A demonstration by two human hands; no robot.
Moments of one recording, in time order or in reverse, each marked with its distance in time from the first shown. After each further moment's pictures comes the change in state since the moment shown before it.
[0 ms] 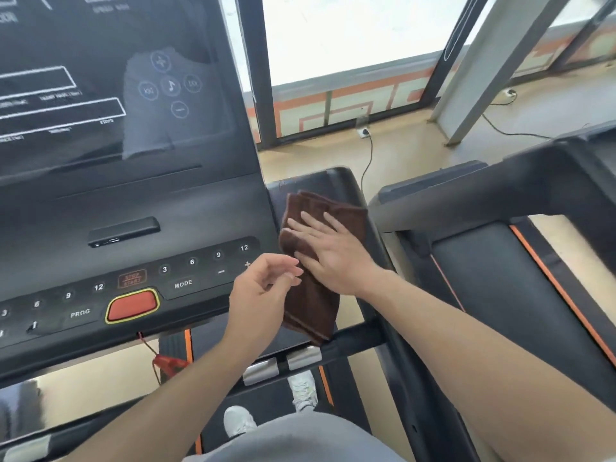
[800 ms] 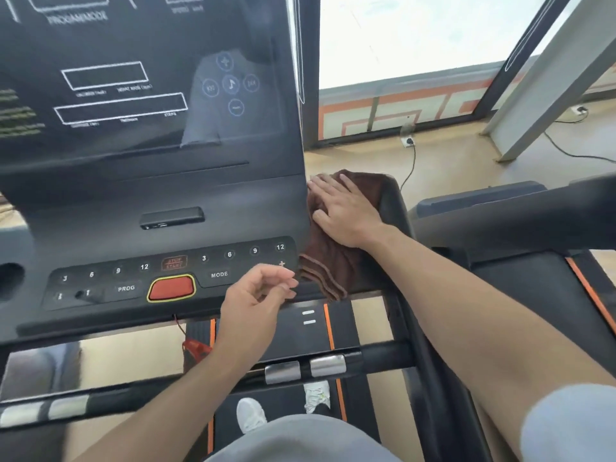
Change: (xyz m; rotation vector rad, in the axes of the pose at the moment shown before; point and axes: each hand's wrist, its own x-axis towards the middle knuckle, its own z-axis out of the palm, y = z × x) left_hand -0.012 -0.006 -0.038 -0.020 0.171 -0.064; right_hand 0.102 0.009 -0.020 -0.098 -0.057 0.018
